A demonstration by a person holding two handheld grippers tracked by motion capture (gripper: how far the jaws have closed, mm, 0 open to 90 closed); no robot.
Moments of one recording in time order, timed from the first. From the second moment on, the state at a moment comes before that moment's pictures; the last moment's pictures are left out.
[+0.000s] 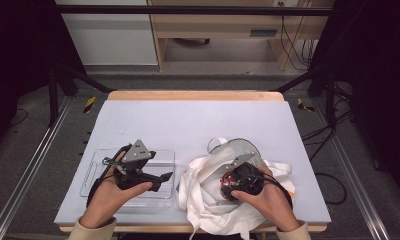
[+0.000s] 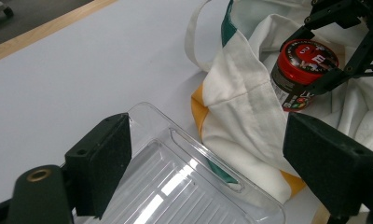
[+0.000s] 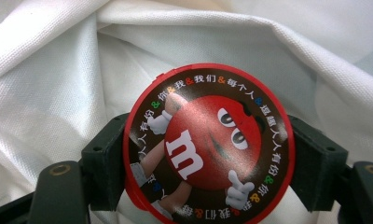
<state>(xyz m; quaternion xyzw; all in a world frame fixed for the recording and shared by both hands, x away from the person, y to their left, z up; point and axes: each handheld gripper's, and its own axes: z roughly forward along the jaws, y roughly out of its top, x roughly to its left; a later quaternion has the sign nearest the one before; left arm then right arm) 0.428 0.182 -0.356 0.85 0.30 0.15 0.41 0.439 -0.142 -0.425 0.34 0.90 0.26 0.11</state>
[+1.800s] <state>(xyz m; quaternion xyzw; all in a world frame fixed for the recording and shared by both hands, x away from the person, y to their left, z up) 0.445 0.253 -0.353 0.81 0.37 0.18 0.41 0.415 -0.142 -0.352 0.33 0.87 0.33 0.17</state>
